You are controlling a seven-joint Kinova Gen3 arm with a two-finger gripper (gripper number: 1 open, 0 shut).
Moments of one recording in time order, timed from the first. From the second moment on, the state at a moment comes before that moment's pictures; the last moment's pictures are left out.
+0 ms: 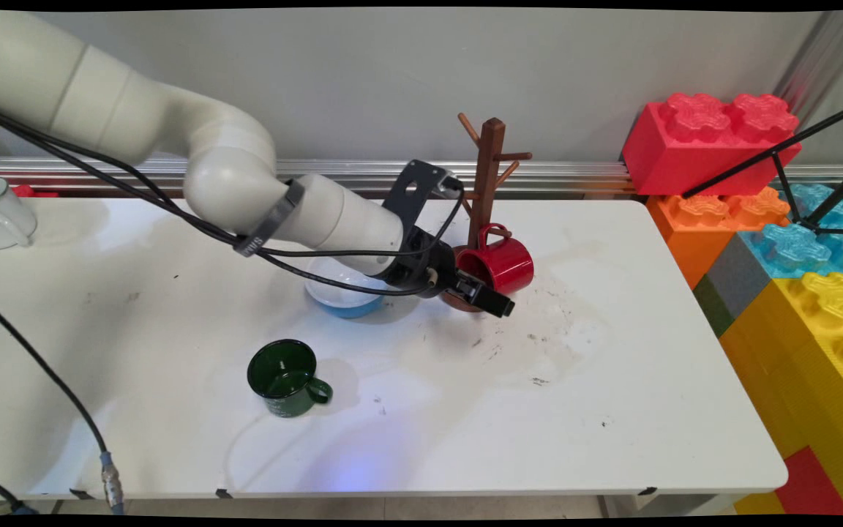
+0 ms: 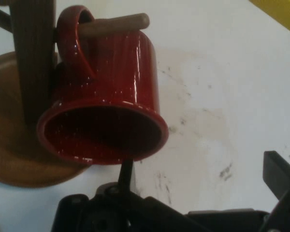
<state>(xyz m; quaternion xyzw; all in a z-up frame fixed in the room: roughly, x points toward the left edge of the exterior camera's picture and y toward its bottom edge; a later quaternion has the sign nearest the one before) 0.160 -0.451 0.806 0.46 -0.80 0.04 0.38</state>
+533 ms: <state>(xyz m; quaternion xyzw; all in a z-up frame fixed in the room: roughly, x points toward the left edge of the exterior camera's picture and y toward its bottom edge) 0.154 -0.466 0.780 0.45 -0.80 0.03 0.40</state>
